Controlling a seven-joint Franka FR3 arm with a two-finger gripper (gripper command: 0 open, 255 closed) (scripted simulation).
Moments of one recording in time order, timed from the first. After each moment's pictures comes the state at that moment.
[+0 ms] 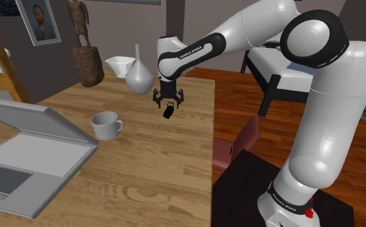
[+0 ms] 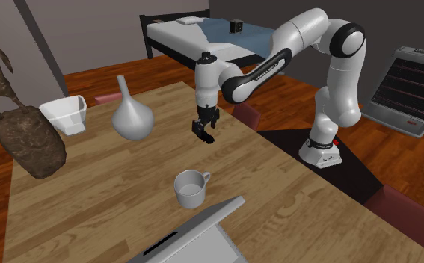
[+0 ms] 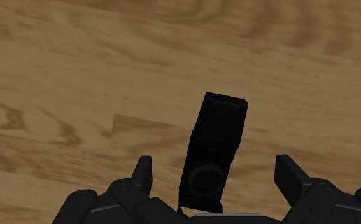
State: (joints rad) arm -0.07 0.19 0.14 -1.92 -0.11 2.12 0.95
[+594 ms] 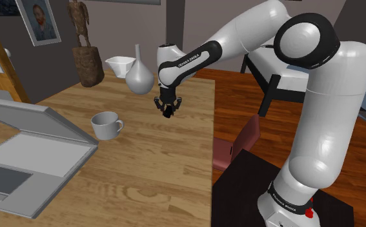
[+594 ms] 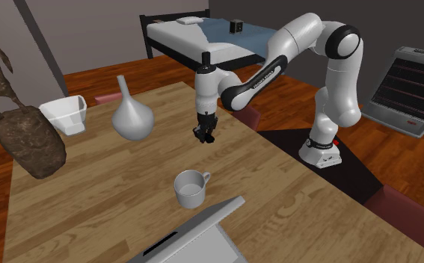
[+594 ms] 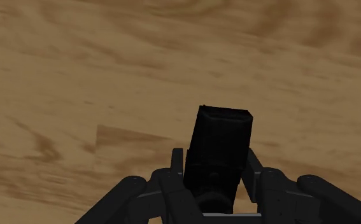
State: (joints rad) arm -0.07 0.23 0.13 -1.95 -0.12 2.20 0.96
